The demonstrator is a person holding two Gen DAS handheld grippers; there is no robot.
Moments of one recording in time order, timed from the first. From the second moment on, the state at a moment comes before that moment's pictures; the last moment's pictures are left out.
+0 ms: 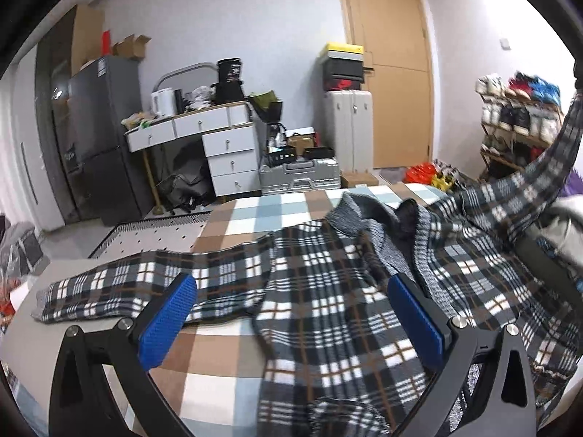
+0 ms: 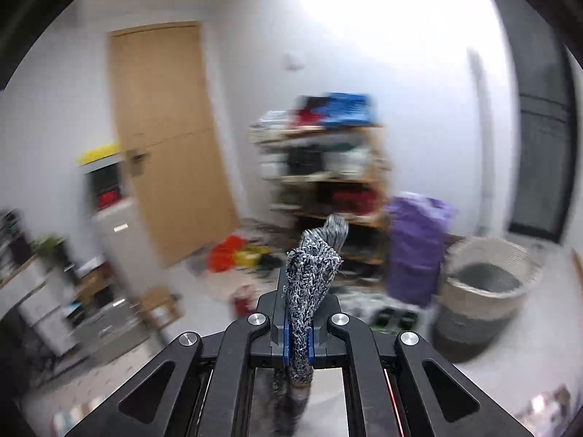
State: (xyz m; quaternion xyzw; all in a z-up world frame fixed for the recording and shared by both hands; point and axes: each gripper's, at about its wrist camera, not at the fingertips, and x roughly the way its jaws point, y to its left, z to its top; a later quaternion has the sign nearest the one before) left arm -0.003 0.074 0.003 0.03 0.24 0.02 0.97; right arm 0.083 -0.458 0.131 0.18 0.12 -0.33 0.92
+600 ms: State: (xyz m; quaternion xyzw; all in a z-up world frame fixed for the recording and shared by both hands) left arm -0.021 0.134 0.013 -0.06 0.20 0.10 0.97; right arm 0.226 -0.041 -0.081 0.10 0.37 0.11 0.92
